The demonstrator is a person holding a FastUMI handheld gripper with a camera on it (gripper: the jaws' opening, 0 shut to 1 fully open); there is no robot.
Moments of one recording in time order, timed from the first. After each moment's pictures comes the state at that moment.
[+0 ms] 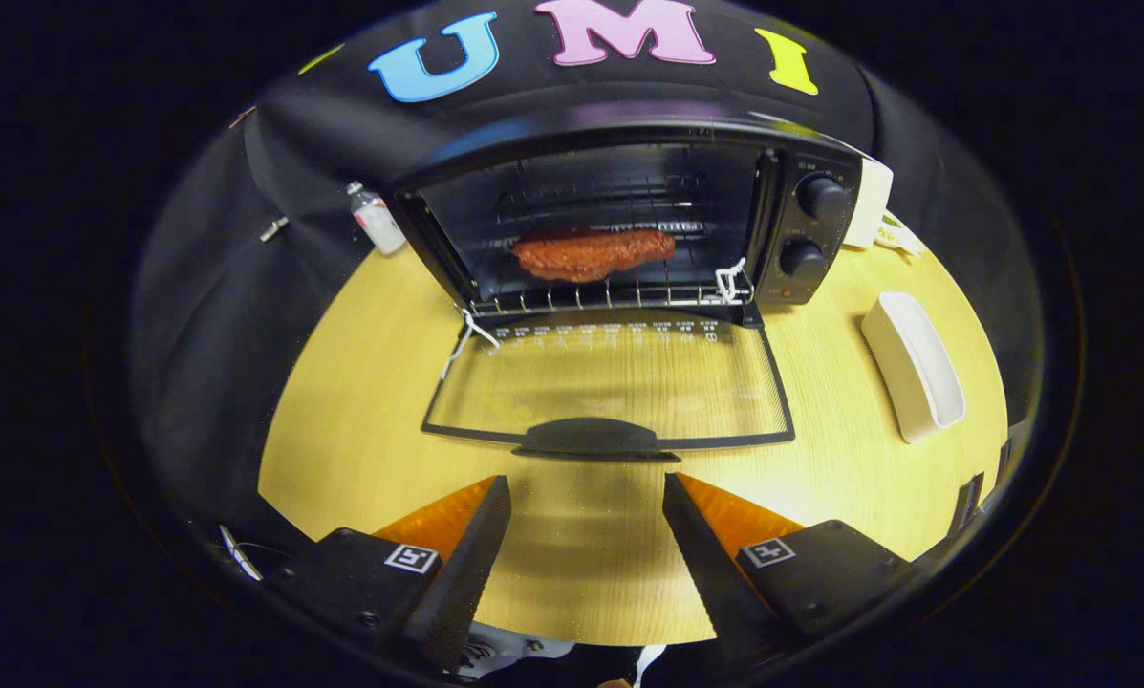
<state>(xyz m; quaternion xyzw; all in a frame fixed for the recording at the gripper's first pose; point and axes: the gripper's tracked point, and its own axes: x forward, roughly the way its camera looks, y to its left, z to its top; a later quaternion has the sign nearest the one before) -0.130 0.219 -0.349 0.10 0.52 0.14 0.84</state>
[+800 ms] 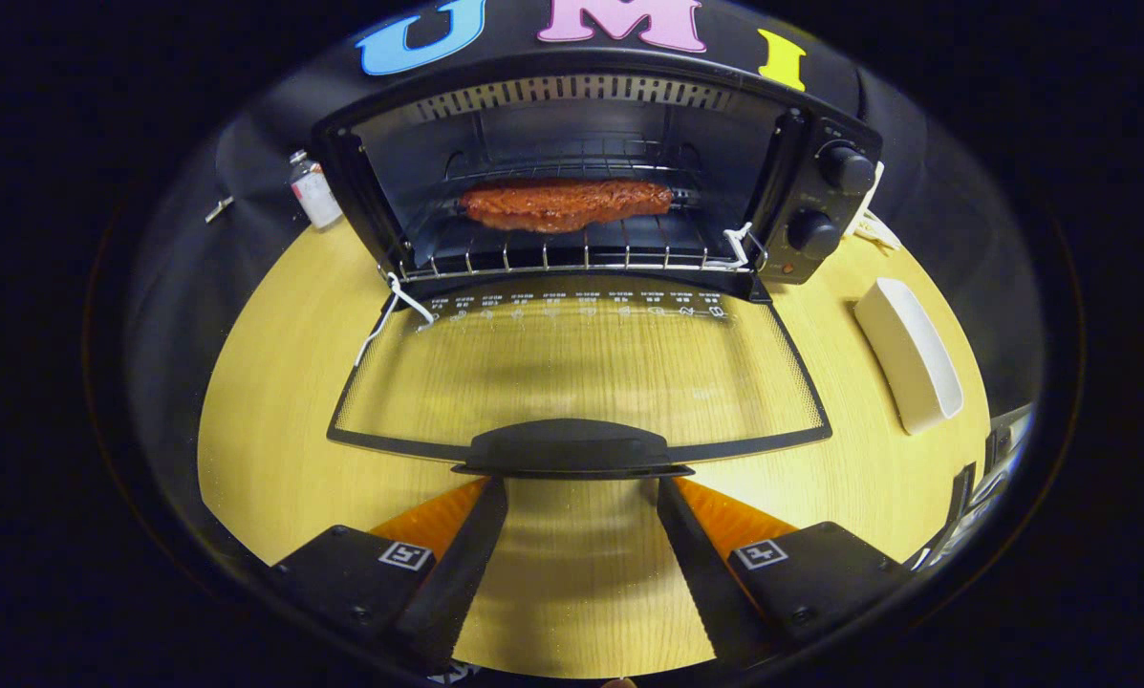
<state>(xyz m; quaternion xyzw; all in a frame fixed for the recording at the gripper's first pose) -0.111 0.223 -0.388 0.06 0.52 0.07 0.85</state>
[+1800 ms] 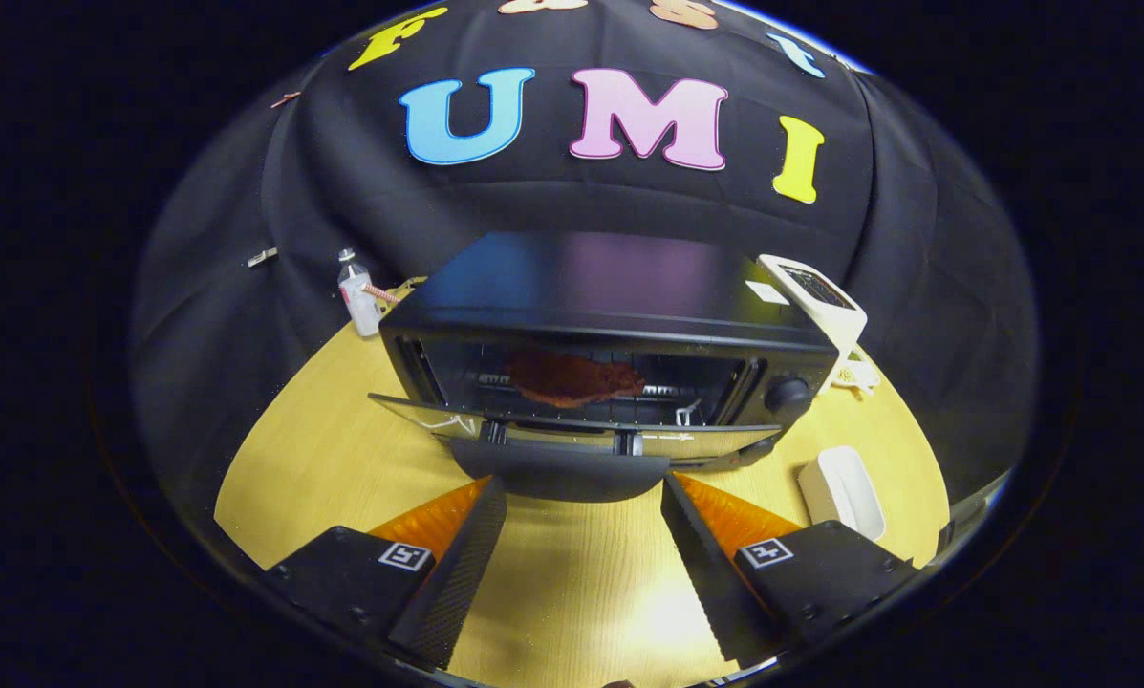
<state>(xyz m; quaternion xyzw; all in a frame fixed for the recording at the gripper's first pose) -0.051 0.202 -0.271 0.04 0.35 0.10 0.93</state>
